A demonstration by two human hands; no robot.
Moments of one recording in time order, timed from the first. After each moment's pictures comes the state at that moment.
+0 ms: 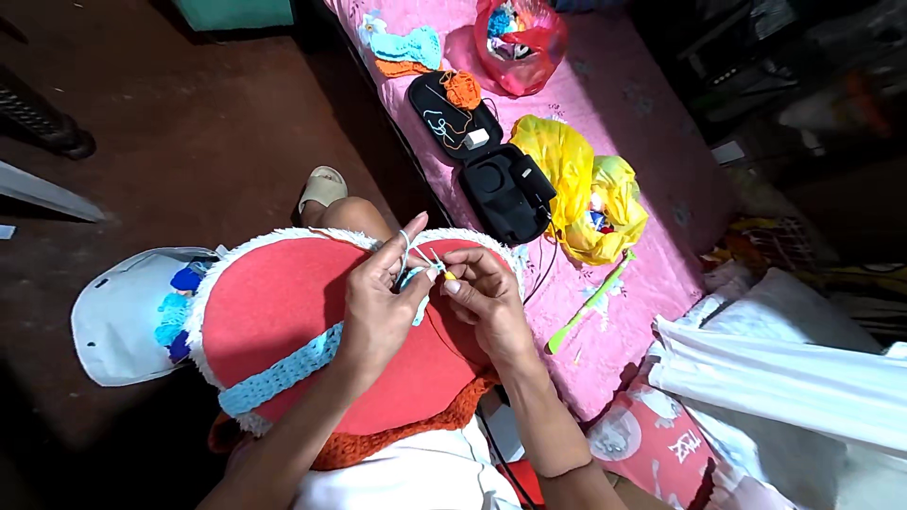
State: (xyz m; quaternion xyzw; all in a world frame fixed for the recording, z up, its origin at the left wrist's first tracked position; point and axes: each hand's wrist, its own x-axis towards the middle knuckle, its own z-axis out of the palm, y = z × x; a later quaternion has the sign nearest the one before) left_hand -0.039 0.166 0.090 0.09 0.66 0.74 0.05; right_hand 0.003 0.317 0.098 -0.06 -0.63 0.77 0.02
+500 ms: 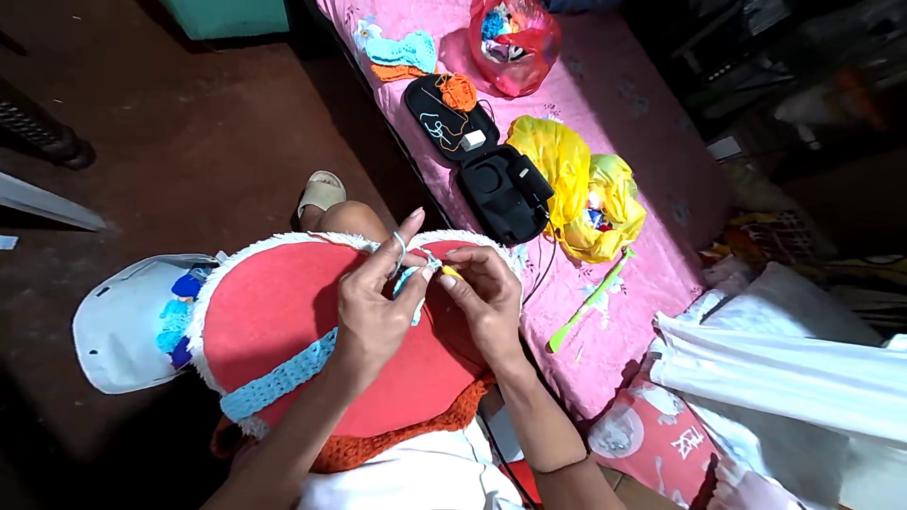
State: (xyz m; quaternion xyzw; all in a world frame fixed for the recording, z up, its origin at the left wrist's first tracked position) left_hand -0.042 0.163 0.086 0.16 0.67 0.73 -0.04; right_hand -0.002 0.311 0.089 0.02 -0.74 0.65 0.17
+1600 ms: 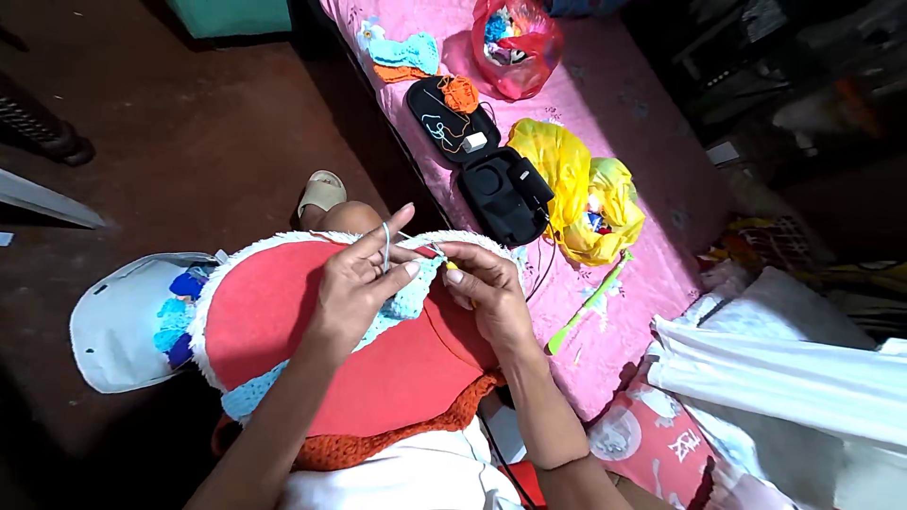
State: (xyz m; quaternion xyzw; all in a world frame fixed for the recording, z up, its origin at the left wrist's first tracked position) left_hand -0.060 0.140 0.084 0.12 0.58 0.80 0.13; right_hand -0.012 0.322 0.101 -0.03 -0.64 0.76 0.01
